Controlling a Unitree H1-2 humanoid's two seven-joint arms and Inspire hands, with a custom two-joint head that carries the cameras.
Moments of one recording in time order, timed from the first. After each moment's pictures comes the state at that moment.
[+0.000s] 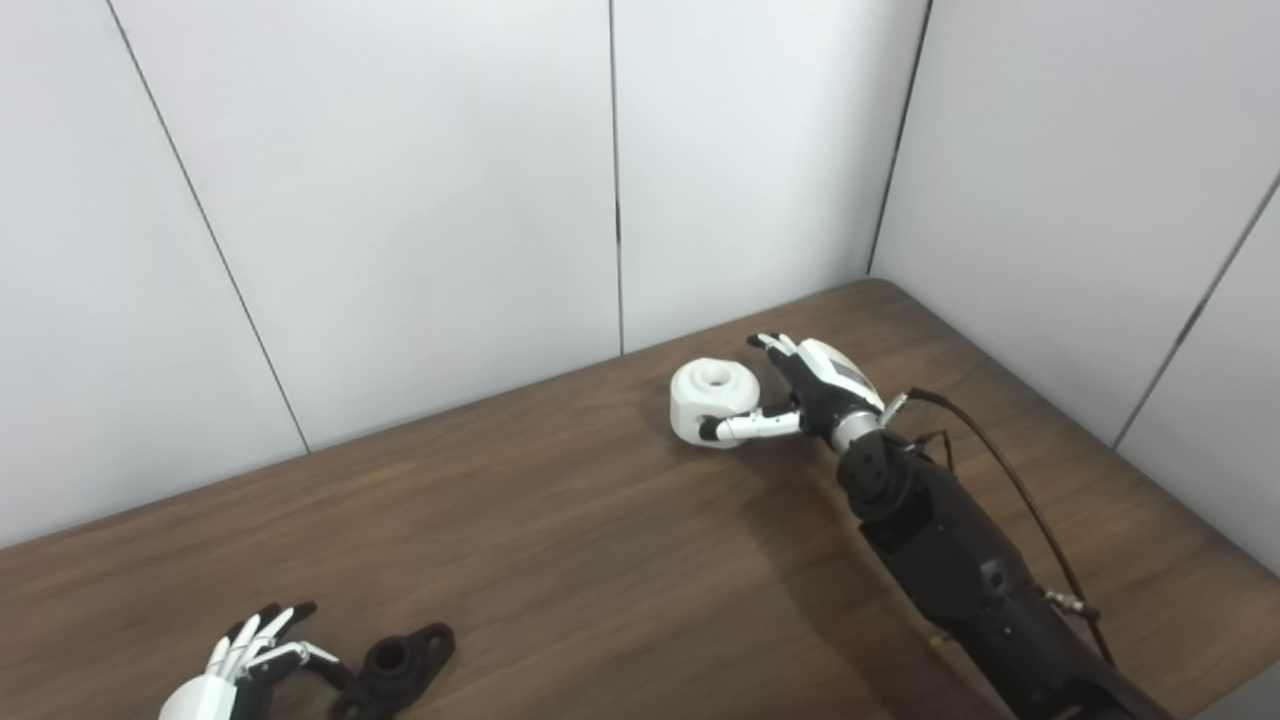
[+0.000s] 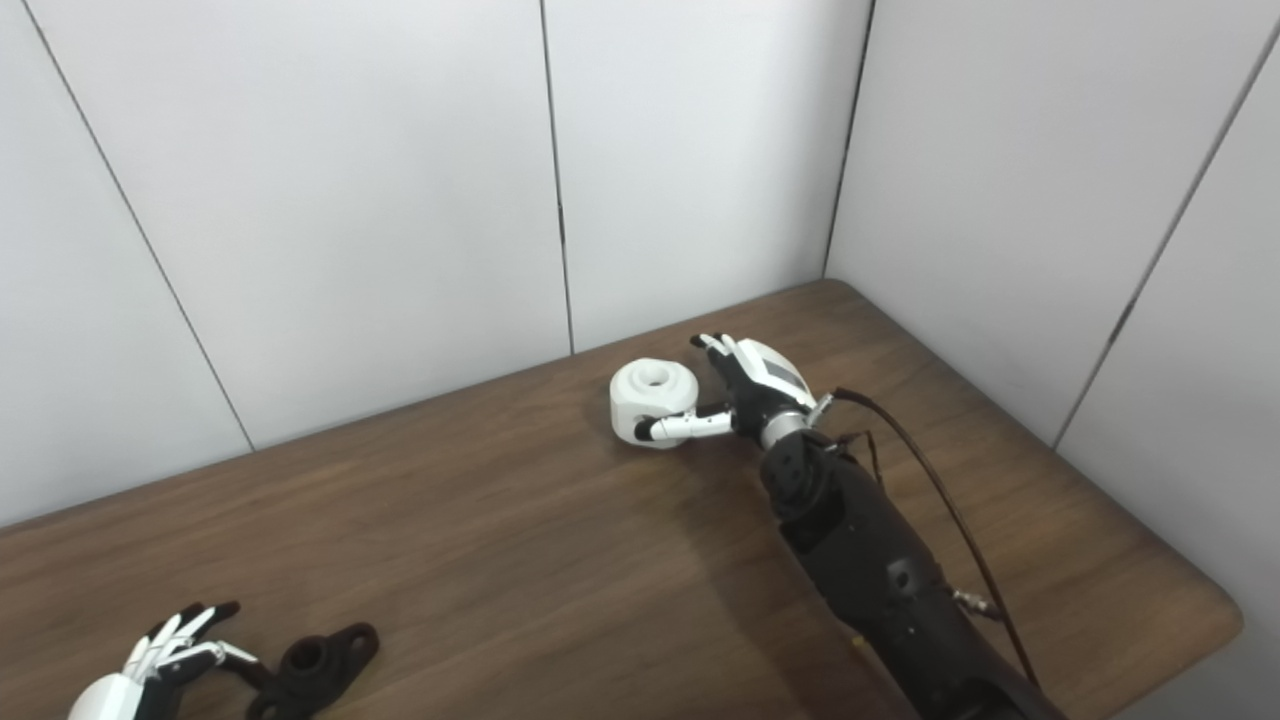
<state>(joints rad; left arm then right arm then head) -0.09 0.25 -0.22 0.02 0.67 -0.14 0.07 -0.42 -0.47 0.05 0.19 -0.53 0.45 0.08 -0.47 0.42</state>
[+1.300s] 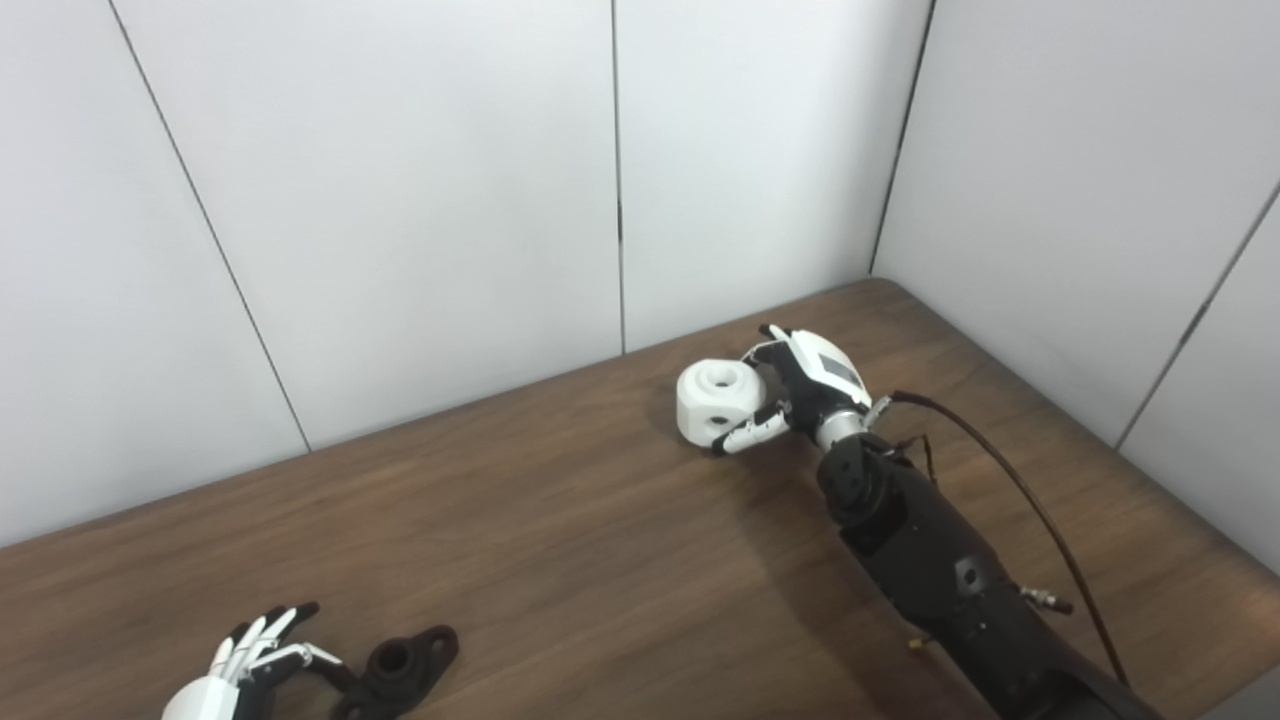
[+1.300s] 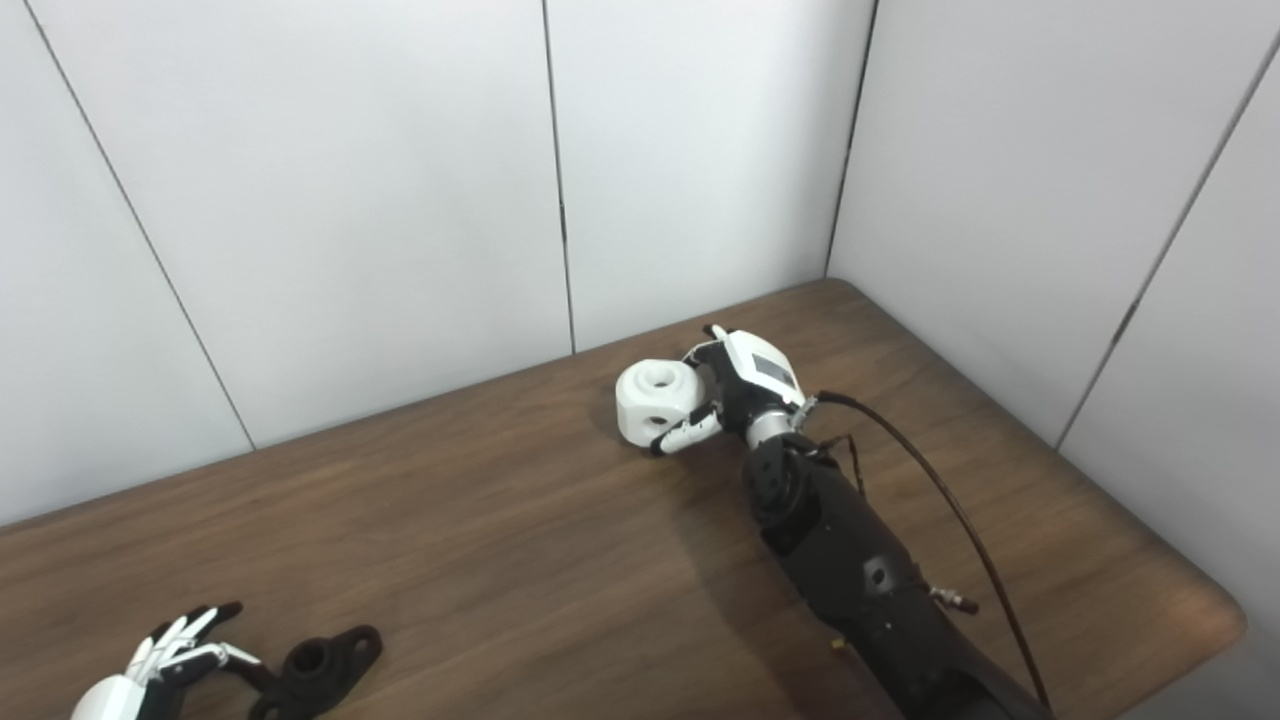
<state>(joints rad) -0.08 0.25 -0.22 0.02 0.66 -0.15 0.06 -0.44 -0.45 0.07 0.26 -0.54 0.40 -0.08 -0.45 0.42</state>
